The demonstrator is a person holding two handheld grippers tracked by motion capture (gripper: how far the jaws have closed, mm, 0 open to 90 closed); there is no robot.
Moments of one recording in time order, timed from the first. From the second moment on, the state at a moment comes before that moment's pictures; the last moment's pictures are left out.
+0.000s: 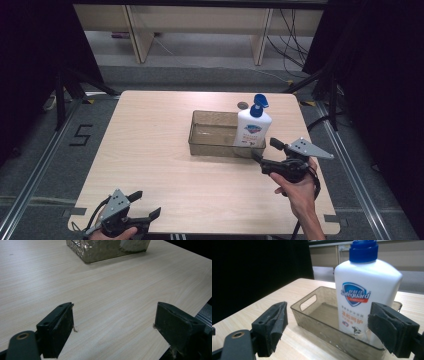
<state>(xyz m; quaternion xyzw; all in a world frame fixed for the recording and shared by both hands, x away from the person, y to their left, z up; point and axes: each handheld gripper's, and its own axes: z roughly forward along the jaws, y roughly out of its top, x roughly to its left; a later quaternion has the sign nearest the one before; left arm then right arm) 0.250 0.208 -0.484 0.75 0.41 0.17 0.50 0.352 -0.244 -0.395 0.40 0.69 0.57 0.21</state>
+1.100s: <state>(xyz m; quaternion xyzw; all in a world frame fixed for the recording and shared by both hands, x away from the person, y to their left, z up) 0.250 0.208 -0.484 0.75 0.41 0.17 0.50 0.330 -0.239 -0.433 0.41 0.71 0.55 0.18</state>
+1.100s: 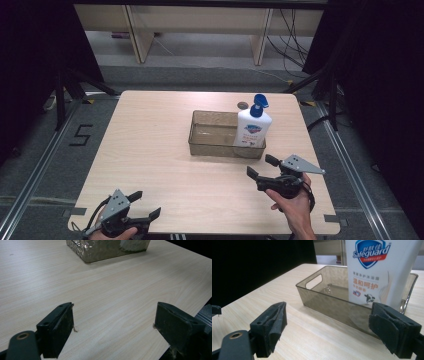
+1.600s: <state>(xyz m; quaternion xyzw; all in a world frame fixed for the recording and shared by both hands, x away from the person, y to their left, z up) 0.249 0.209 -0.484 0.76 0.40 0.17 0.48 0.321 -0.239 -0.448 0.42 0.71 0.54 0.17</state>
